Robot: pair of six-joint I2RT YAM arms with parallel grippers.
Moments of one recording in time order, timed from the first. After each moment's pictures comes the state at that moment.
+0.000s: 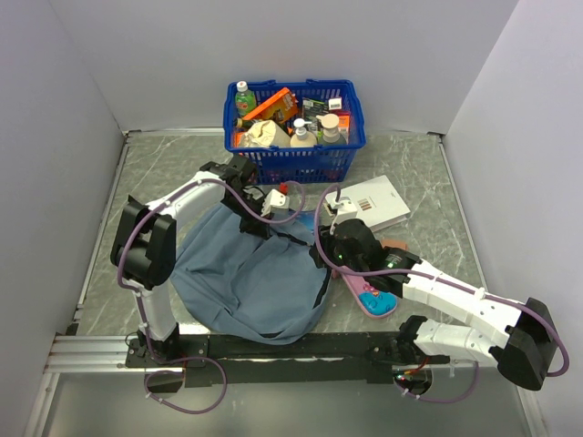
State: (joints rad) left arm -0.46 1.86 1.44 -0.94 0.76 1.08; right arm 0.86 1.03 0.72 -0.30 0.21 0.51
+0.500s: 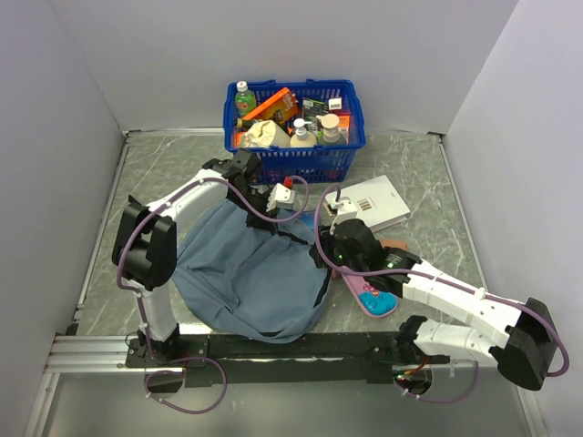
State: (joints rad) left arm -0.48 1.86 1.49 -0.89 0.79 1.05; right arm 0.86 1.03 0.72 -0.30 0.21 0.51
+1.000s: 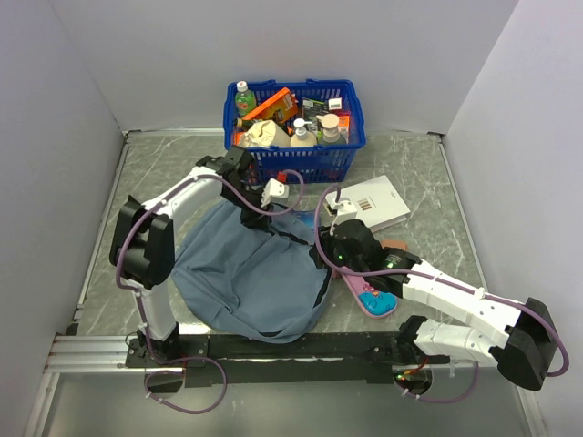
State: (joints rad) left arm -0.44 1.86 1.50 -0.90 0.77 1.04; right arm 0.86 1.03 0.71 -0.30 0.21 0.52
